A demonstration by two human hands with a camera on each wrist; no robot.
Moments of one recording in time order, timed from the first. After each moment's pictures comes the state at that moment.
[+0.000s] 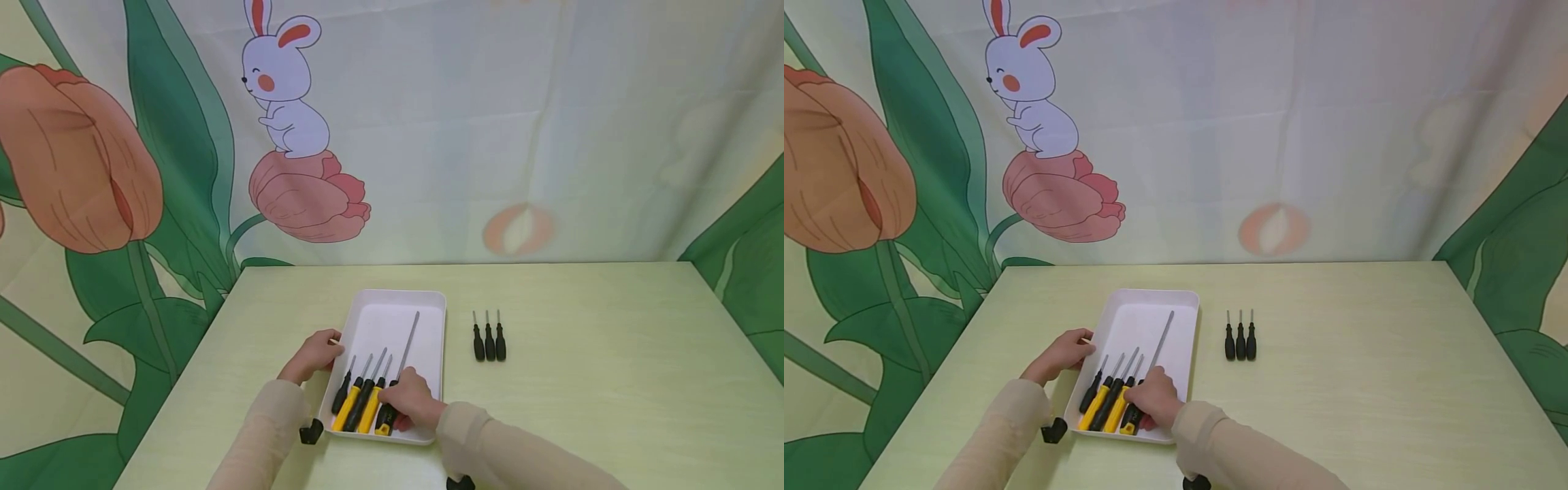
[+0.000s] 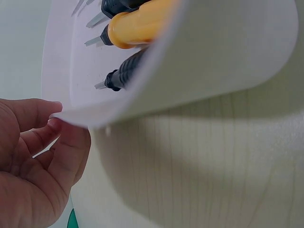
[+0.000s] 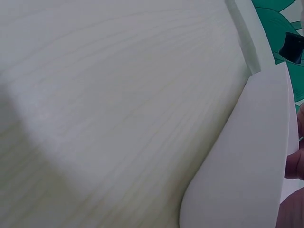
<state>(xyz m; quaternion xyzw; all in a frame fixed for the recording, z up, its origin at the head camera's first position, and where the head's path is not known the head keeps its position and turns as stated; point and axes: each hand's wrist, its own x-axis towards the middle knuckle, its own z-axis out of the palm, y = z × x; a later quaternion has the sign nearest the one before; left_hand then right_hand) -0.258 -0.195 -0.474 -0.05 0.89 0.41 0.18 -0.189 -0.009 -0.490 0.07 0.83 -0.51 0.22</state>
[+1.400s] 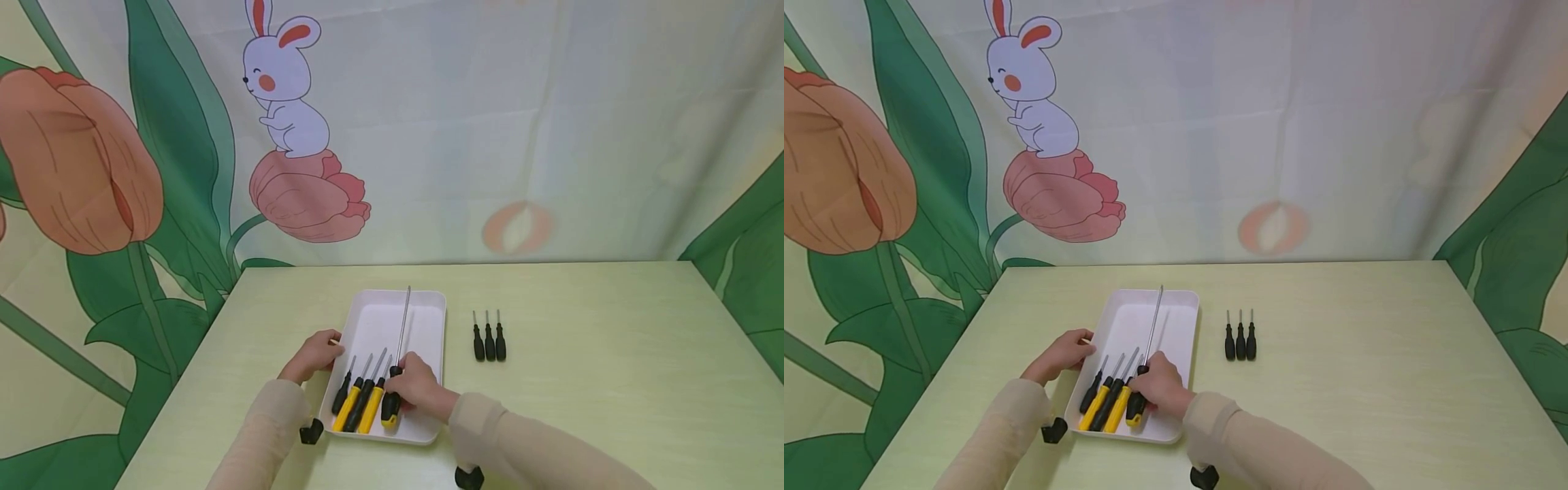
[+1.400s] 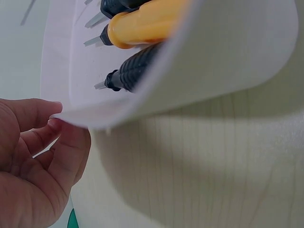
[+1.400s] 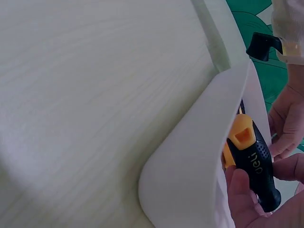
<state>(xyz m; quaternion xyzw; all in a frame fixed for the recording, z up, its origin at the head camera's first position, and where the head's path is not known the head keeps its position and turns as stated) -0.254 -0.197 -0.471 -0.05 0.89 0.41 0.18 -0.197 -0.002 -0.470 0.04 0.82 -0.53 0.20</state>
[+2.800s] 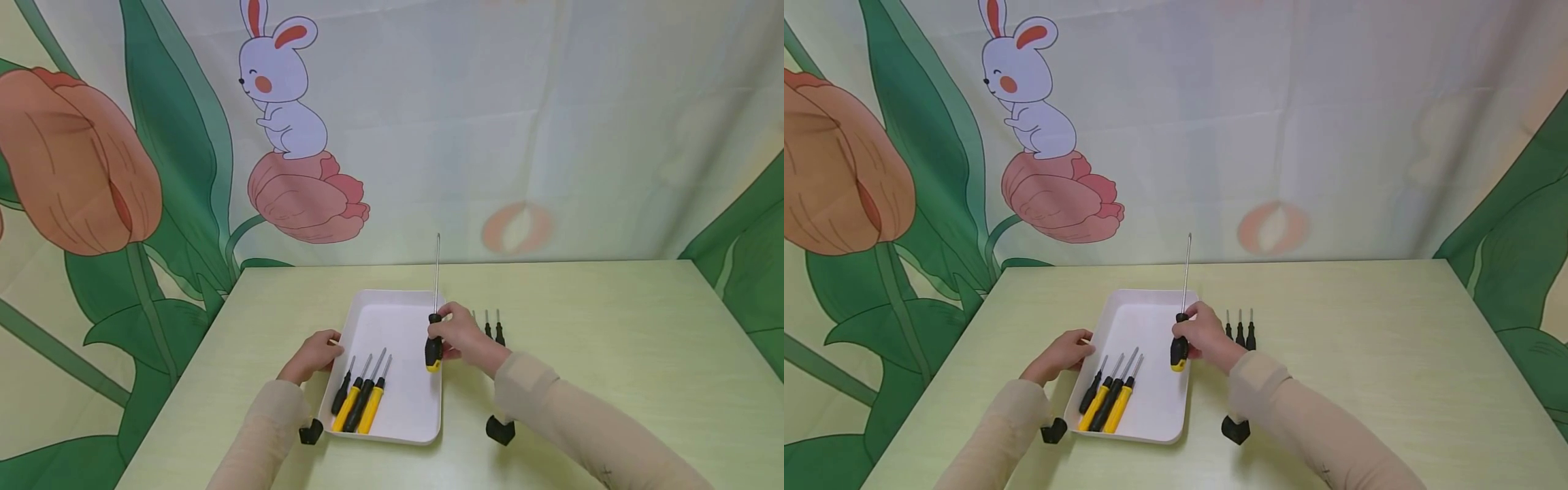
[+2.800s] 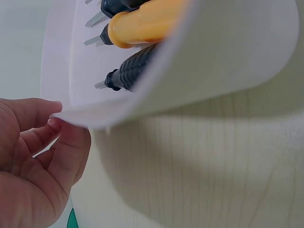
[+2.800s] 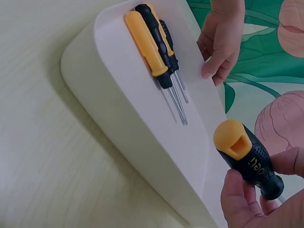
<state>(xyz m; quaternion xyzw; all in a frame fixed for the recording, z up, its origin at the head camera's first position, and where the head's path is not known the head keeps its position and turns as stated) -0.259 -0.193 -0.473 -0.06 0.89 0.41 0.18 -0.251 0.071 -0.425 0.10 0.76 -0.61 0.20</state>
